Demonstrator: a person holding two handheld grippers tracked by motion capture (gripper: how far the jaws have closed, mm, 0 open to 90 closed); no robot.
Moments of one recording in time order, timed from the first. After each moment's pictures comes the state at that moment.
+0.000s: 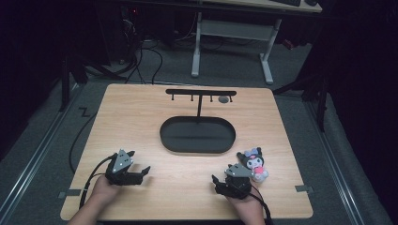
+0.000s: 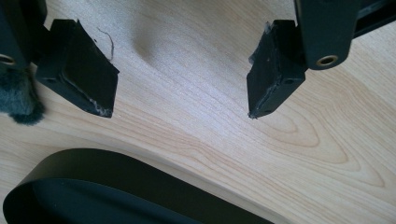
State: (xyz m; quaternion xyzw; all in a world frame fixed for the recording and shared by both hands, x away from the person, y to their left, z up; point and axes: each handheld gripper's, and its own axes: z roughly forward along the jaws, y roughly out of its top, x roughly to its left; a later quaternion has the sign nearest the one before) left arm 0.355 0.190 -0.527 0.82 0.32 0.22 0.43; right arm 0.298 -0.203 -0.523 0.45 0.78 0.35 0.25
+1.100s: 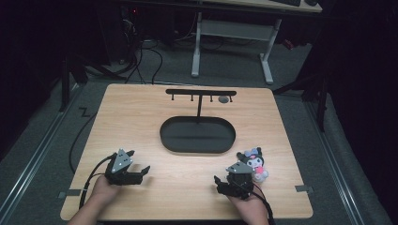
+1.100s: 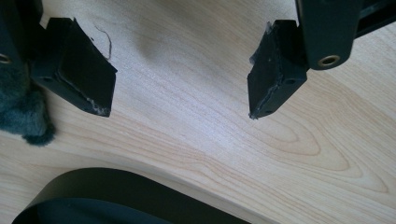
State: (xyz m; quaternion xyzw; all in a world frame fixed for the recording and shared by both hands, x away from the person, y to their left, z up) left arm 0.355 0.191 -0.526 0.81 0.32 0.23 0.43; right arm 0.297 -0.204 -0.510 0.48 0.79 0.31 0.22
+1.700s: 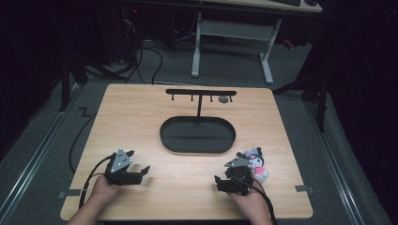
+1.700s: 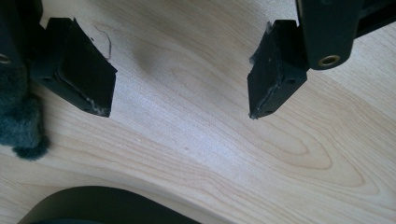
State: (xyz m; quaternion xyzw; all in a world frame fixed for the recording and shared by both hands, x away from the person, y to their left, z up) left arm 0.355 0.192 -0.526 0.81 0.32 0.22 0.44; right arm 0.310 -0.202 -0.503 0.50 0.81 0.26 0.18
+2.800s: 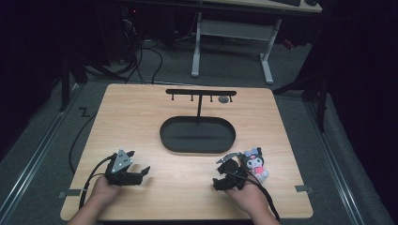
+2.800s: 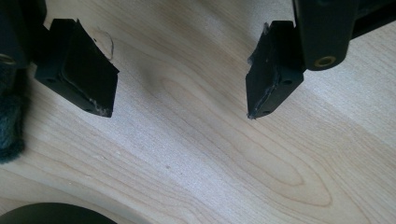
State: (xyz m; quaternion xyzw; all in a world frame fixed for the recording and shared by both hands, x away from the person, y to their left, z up) left arm 0.354 0.191 -0.527 0.82 0.32 0.22 0.43; right arm 0.326 -0.184 -0.492 0.48 0.85 0.16 0.14
